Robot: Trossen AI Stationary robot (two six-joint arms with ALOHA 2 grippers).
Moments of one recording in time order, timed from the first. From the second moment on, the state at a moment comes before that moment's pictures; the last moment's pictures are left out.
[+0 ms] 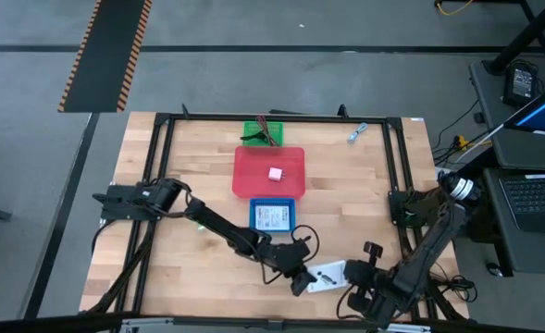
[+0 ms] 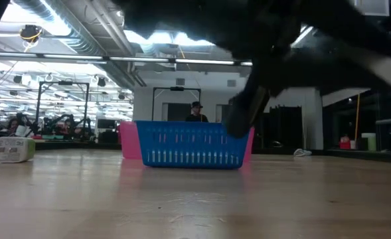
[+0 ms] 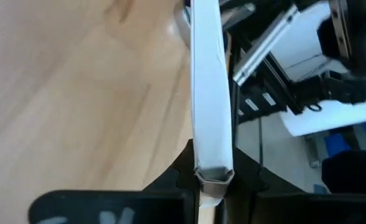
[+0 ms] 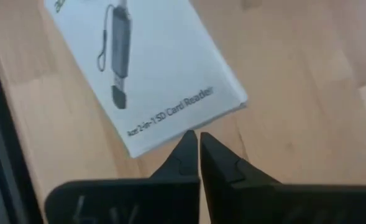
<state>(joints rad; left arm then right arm) -0.39 2.22 1.47 0.30 -0.04 -0.98 0.99 1.75 1.25 -1.04 0.47 1.30</state>
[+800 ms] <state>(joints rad) -0.47 1.91 1.47 -0.37 -0.32 -0.77 1.07 1.75 1.17 -0.84 0.77 1.35</state>
